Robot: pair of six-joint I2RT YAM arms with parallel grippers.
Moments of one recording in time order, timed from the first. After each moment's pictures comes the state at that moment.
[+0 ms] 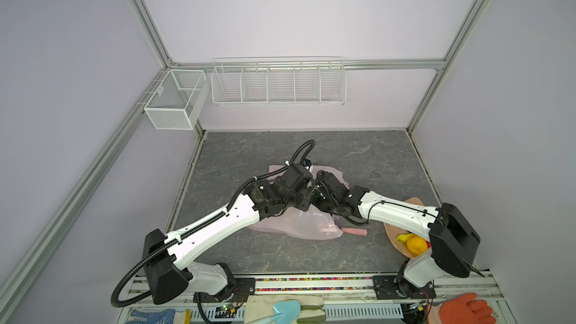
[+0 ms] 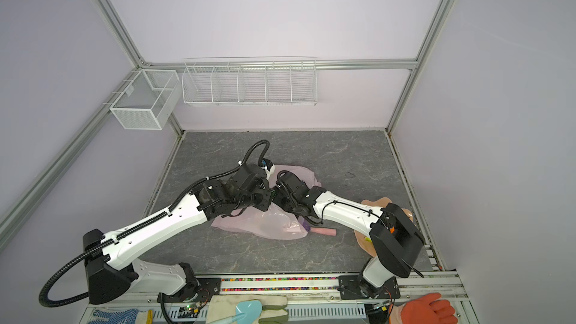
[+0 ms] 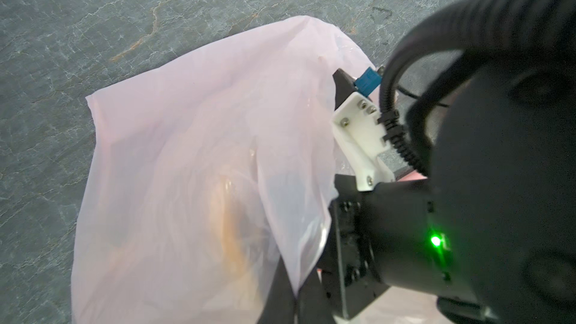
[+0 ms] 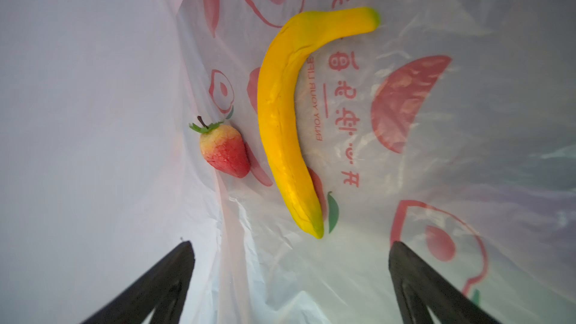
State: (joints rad) left arm -0.98 1.35 1.26 -0.76 -0.16 -0.39; right arm 0.87 1.56 1.03 -0.41 -0.19 1.38
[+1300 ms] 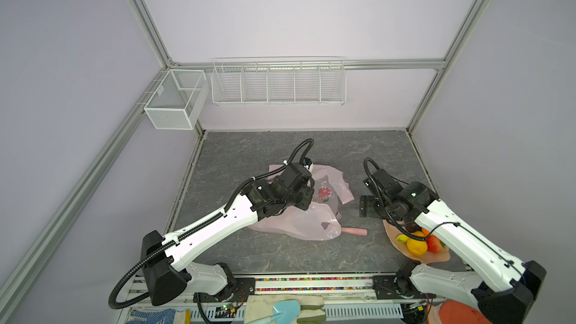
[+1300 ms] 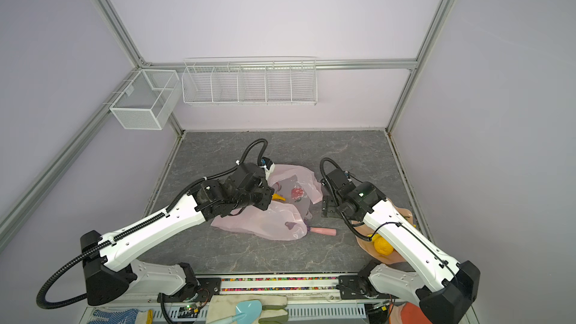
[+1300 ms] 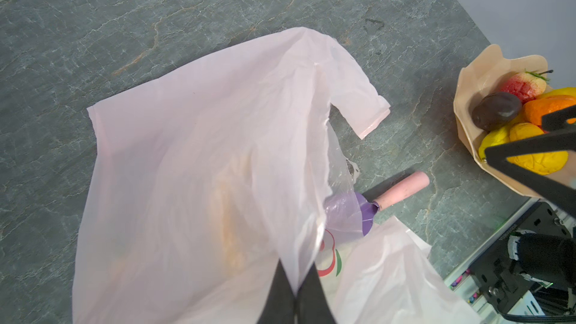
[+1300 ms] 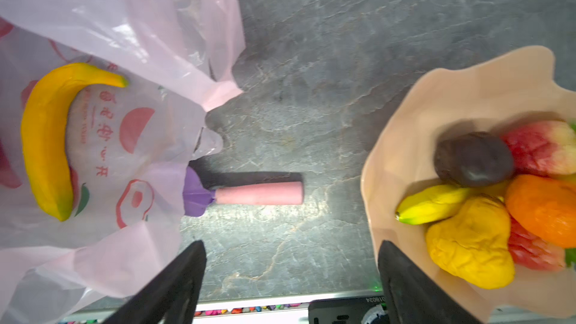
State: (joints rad) left arm -0.98 1.34 1.26 -0.74 -0.16 -0.37; right arm 0.62 1.11 1.10 -1.25 0.26 0.71
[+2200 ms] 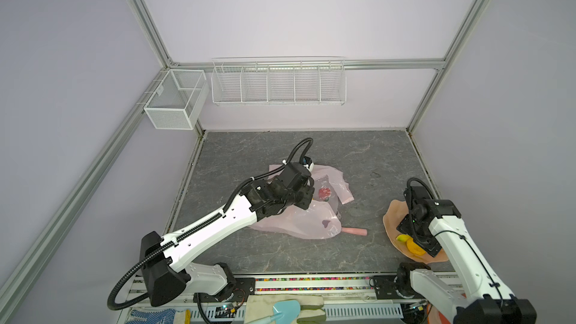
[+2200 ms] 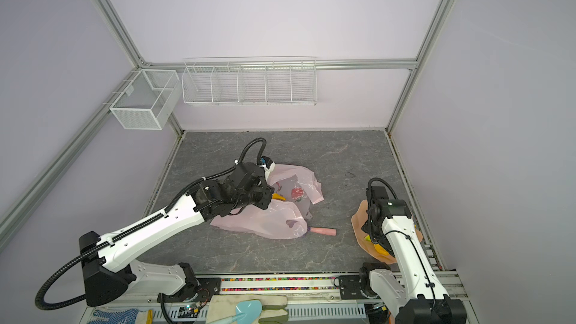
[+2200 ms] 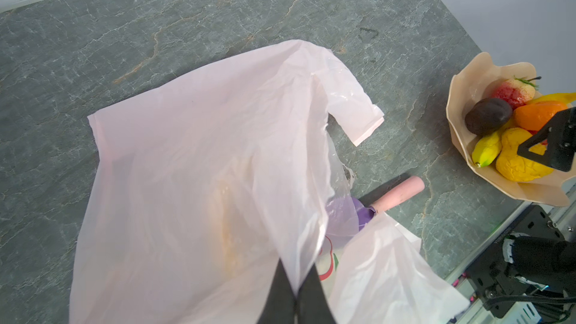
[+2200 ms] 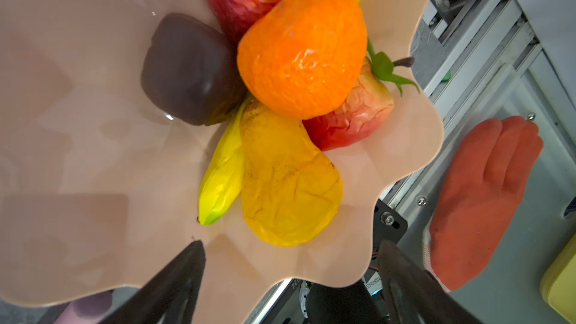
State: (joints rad) left arm -0.98 1.33 1.26 -0.71 -0.16 -0.37; right arm -0.02 0.97 0.75 -1.33 0.32 0.88
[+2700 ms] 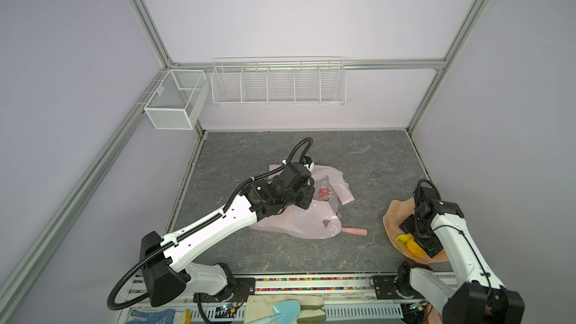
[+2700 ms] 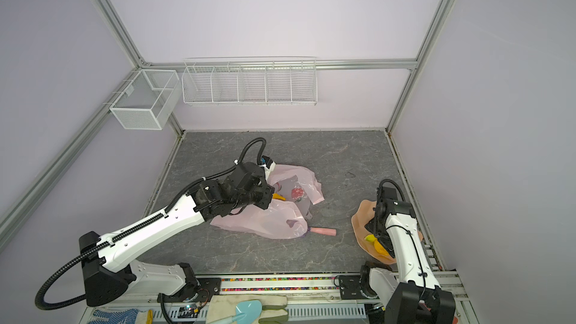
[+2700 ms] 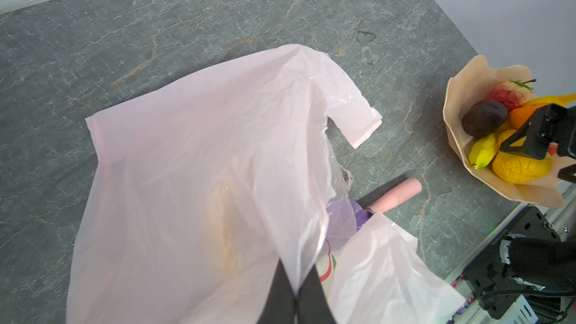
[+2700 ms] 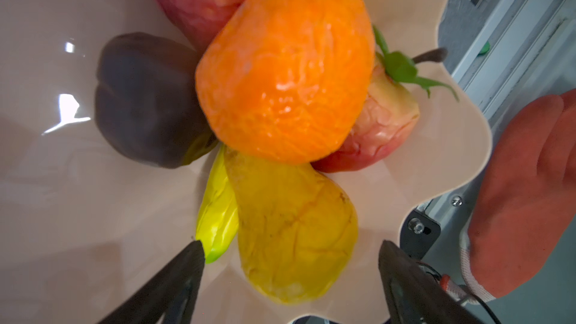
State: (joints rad) left arm -0.98 1.33 1.26 -0.71 -0.15 -0.37; right arm -0.18 1.03 0.70 -1.22 0.24 0.83
